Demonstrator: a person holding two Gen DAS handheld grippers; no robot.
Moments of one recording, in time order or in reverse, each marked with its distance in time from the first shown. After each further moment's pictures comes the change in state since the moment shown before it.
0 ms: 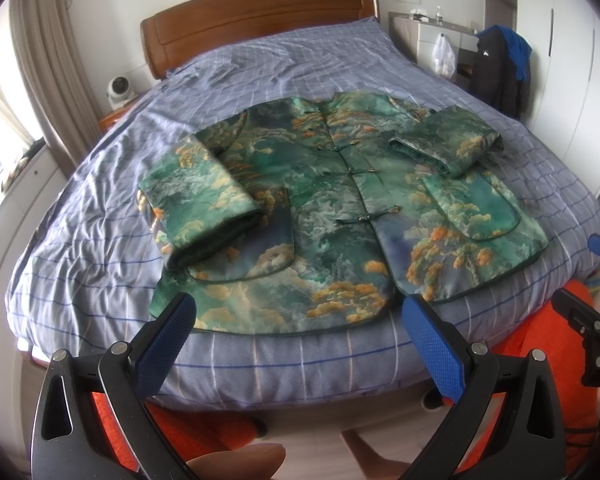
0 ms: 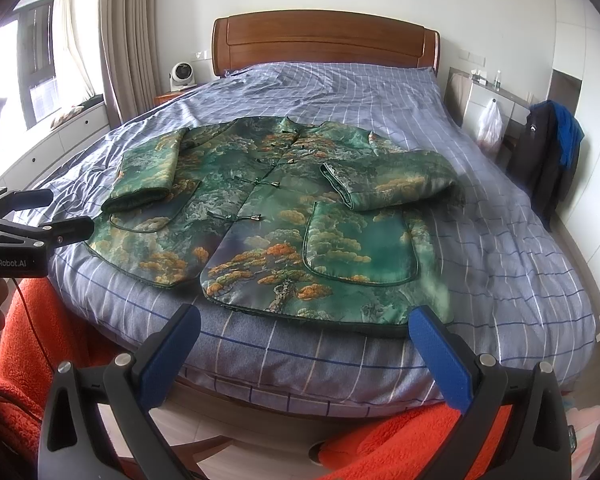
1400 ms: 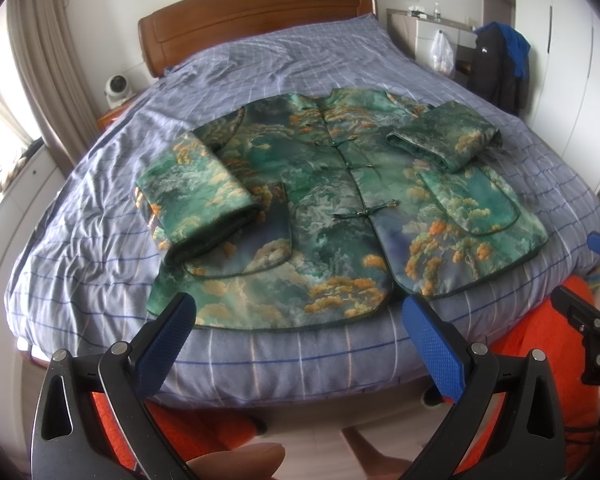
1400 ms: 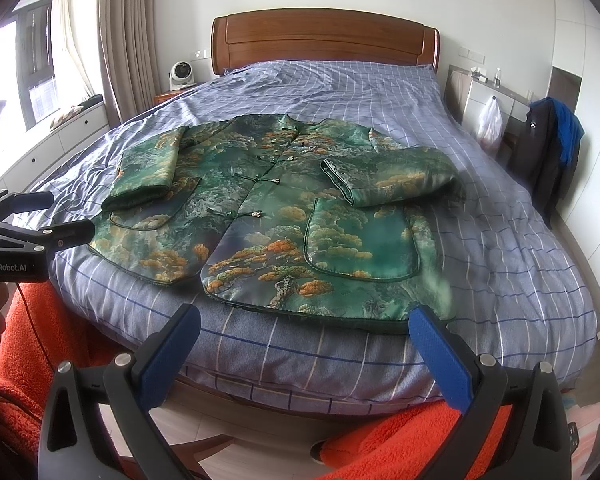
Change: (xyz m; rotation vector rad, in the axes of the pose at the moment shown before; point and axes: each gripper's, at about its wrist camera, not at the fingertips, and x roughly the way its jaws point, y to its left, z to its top) left arm 0.002 -0.005 -0.001 0.001 0.003 0.000; right arm 0.000 0.000 -0.001 0.003 0.004 0.002
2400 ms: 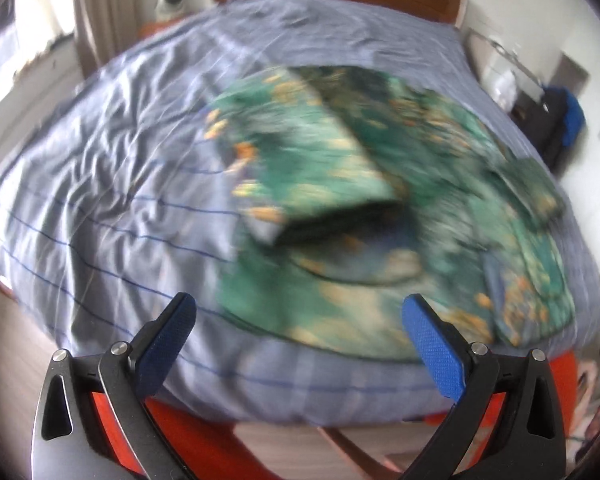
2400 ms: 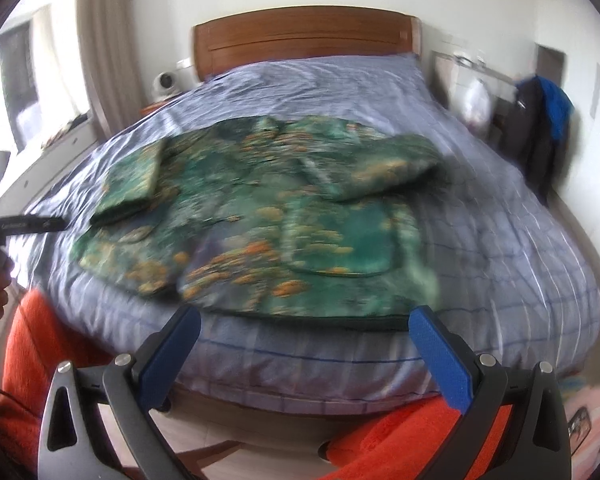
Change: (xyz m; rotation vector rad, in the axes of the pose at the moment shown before) left arm 0.080 0.177 -0.002 -0.347 0.166 -0.087; right arm 0.008 -0.043 -0.004 0.121 0.005 -0.016
